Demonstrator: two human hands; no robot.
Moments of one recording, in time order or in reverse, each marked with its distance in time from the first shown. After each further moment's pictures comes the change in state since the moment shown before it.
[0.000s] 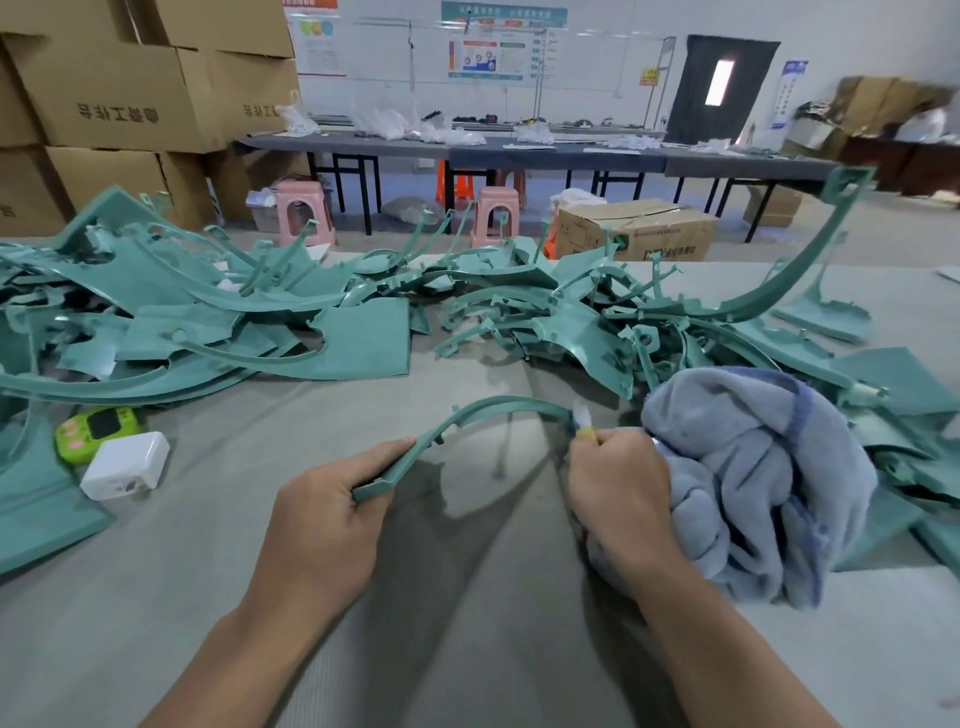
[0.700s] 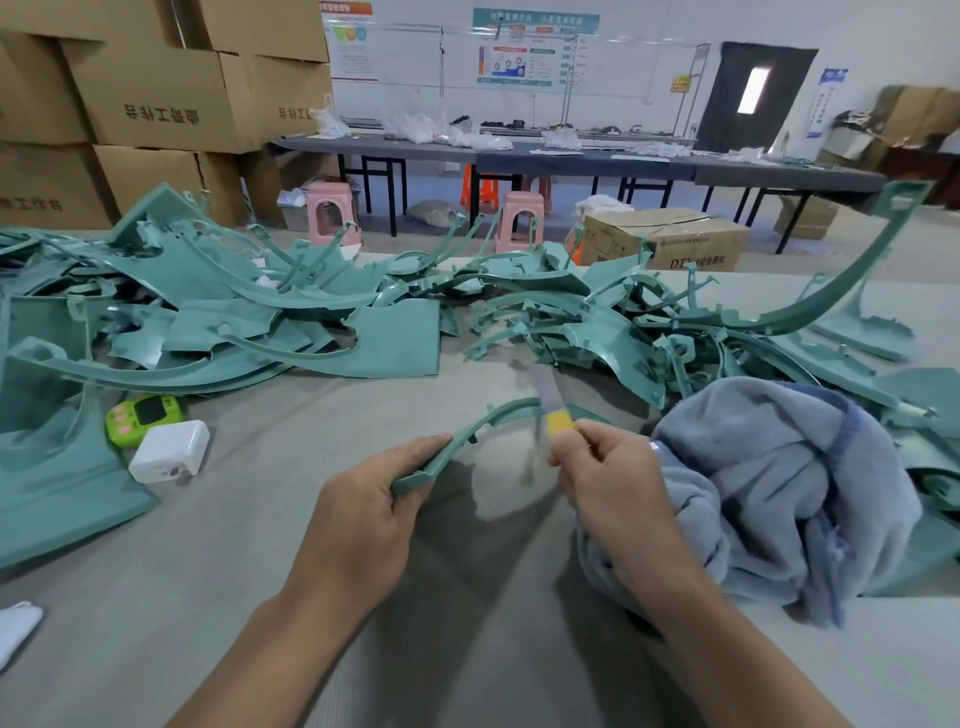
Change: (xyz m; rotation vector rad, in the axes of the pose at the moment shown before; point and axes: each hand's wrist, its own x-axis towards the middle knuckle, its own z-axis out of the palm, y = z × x) left_hand 0.000 -0.005 0.002 -0.030 -0.005 0.040; right_hand -0.017 -0.012 0.009 0.503 -0.297 -0.225
